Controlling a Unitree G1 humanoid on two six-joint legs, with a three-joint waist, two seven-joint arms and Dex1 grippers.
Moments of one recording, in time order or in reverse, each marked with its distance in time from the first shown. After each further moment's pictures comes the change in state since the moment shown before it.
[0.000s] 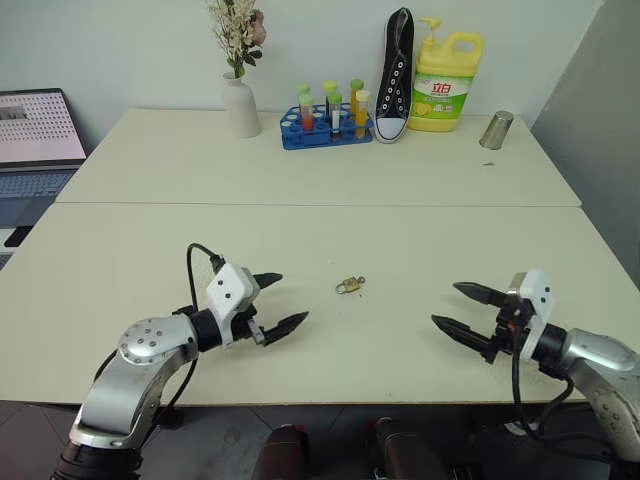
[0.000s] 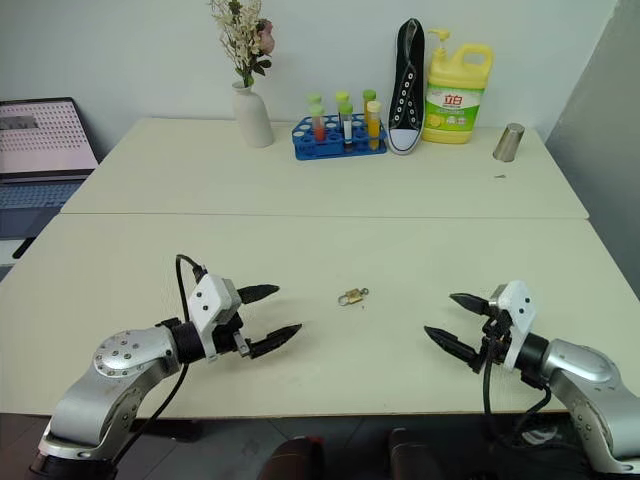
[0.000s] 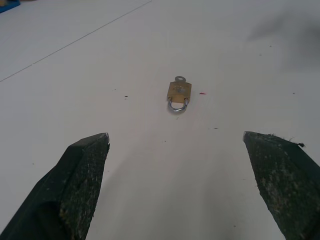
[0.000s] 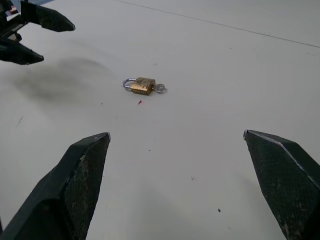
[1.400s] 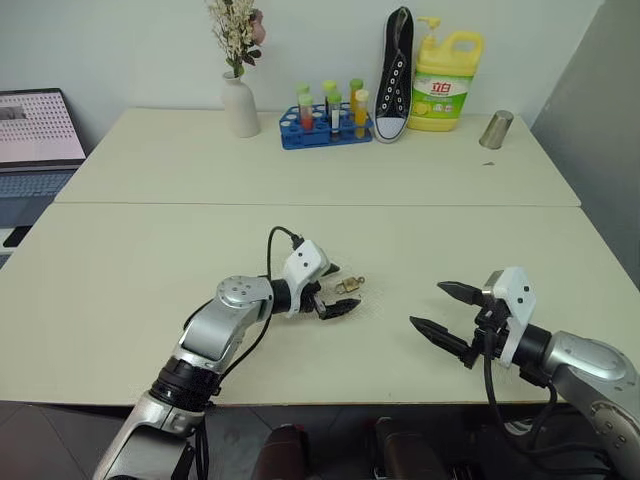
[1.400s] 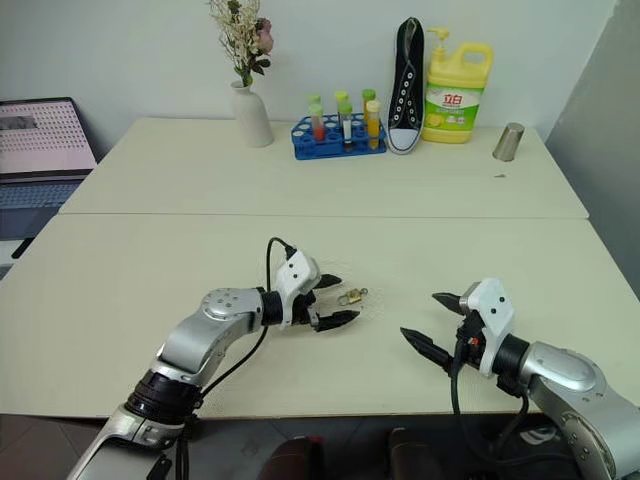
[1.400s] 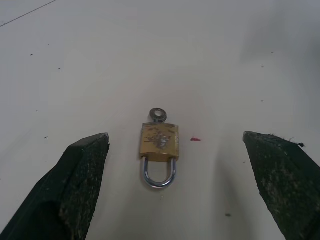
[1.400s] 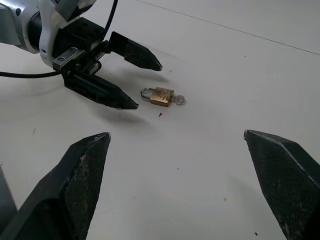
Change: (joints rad) left arm -0.441 -0.206 -0.308 0.428 0.152 0.070 0.012; right arm 0.015 0.007 0.019 -0.343 0.042 0.283 -0.266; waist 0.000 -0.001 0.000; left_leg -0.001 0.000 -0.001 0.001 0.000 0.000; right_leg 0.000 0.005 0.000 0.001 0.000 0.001
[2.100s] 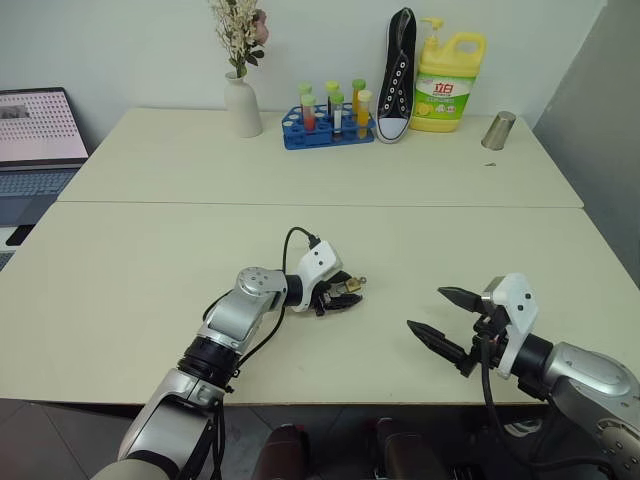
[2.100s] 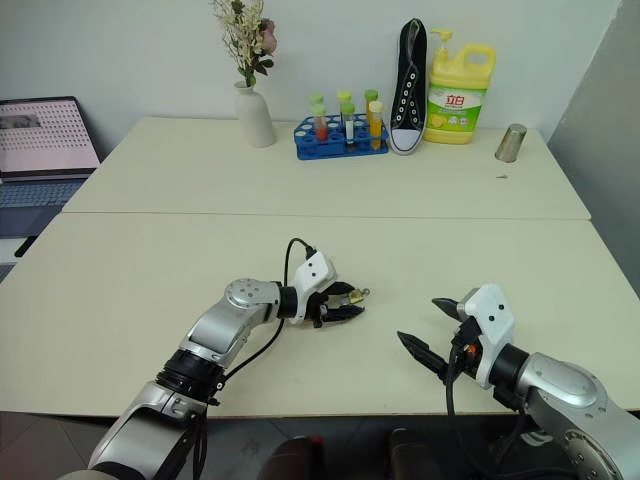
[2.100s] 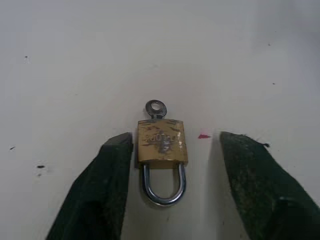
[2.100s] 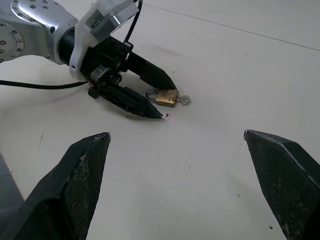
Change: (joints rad) left arm -0.097 -0.068 -0.041 0.195 0.088 -0.067 -0.103; right arm 0.043 0.011 -0.014 -0.090 0.061 0.054 -0.086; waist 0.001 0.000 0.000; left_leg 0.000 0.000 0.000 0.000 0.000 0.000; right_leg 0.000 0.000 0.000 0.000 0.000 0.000
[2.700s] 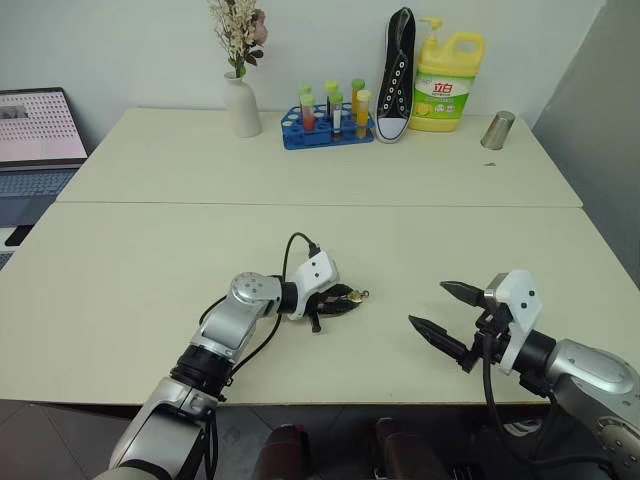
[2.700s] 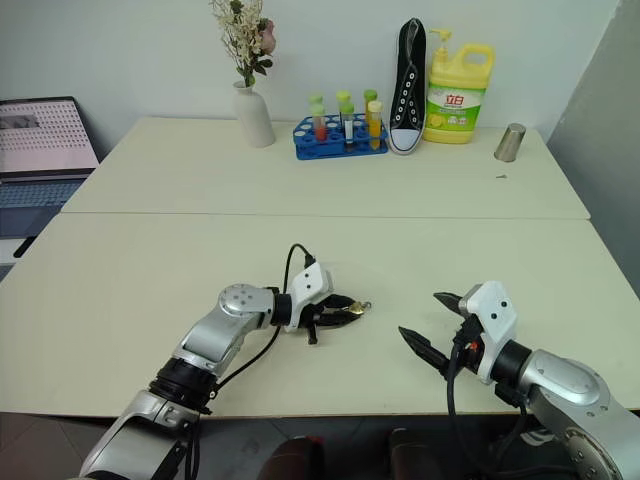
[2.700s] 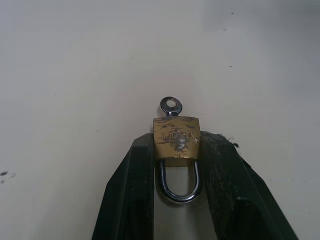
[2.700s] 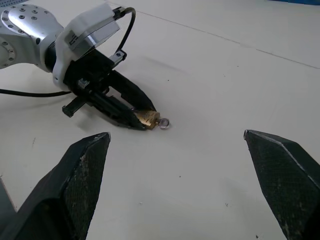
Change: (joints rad) left arm 0.082 0.053 -0.004 -0.051 0.021 -0.241 -0.143; right arm -0.013 -0.014 0.013 0.008 -0.063 -0.072 0.029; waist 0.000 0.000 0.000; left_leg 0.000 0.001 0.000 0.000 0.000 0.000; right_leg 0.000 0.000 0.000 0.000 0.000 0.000
